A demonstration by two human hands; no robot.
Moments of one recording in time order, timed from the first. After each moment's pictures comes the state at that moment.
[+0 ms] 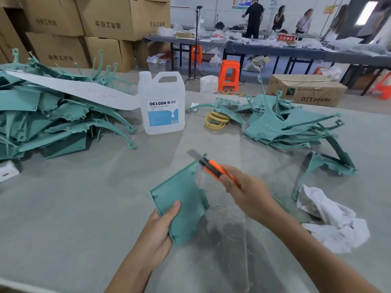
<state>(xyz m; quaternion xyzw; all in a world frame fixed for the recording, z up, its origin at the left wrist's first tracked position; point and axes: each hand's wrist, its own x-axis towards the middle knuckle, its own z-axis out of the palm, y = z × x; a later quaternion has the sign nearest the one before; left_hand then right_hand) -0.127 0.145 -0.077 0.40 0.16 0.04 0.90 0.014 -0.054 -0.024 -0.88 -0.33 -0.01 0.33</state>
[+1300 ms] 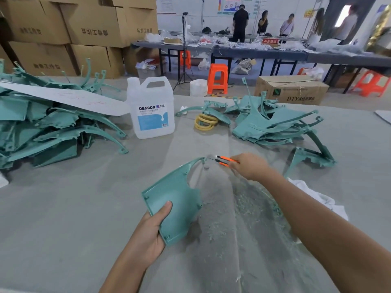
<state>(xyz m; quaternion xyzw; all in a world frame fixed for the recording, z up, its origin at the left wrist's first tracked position) -0.130 0.149 -0.080 0.37 0.17 0.02 0.91 0.110 -0.066 -0.008 -0.97 -0.23 0.08 0.07</state>
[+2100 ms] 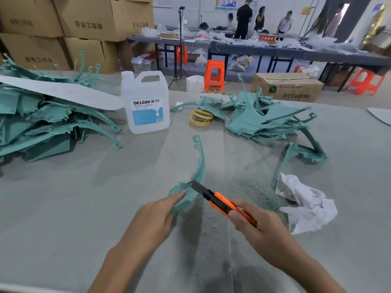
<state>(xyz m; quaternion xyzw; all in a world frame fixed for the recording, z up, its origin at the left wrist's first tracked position) -0.138 0.138 -0.036 0.97 0.03 0.08 0.23 -0.083 -0.132 -0.025 -0.87 -0.28 0.04 0.40</state>
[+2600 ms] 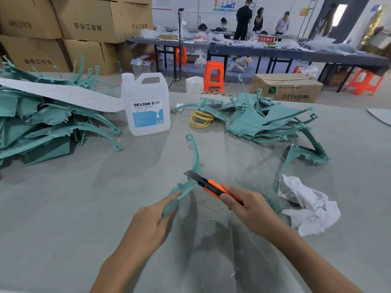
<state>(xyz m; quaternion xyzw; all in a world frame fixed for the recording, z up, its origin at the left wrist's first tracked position) -0.142 0.155 -0.055 0.93 0.04 0.13 0.35 -0.026 -0.105 -0.038 -0.88 -0.32 0.03 0.35</state>
